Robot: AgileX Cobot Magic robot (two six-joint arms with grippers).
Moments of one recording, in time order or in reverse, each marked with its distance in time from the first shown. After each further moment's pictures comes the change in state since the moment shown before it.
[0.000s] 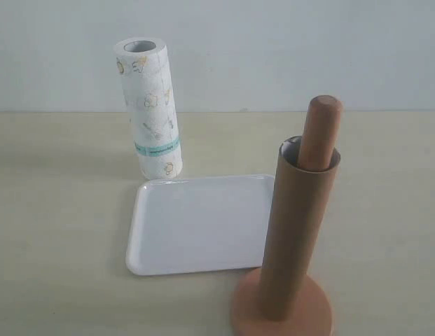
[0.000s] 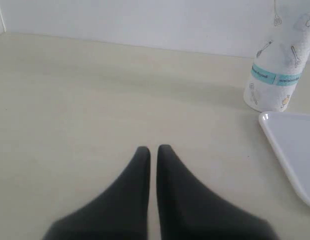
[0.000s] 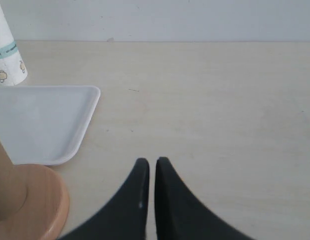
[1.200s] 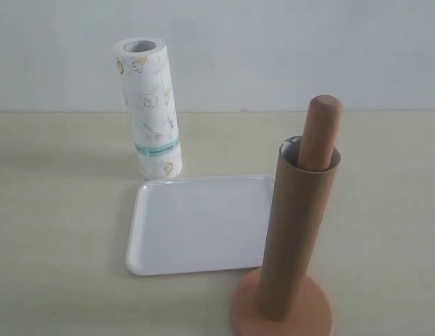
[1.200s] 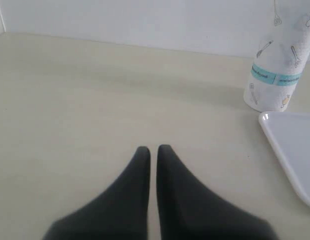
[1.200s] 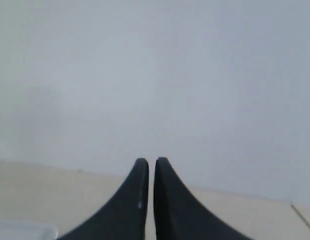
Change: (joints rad) left arm 0.000 0.000 0.000 0.000 0.000 0.000; right arm 0.000 0.000 0.000 0.000 -0.503 -0.169
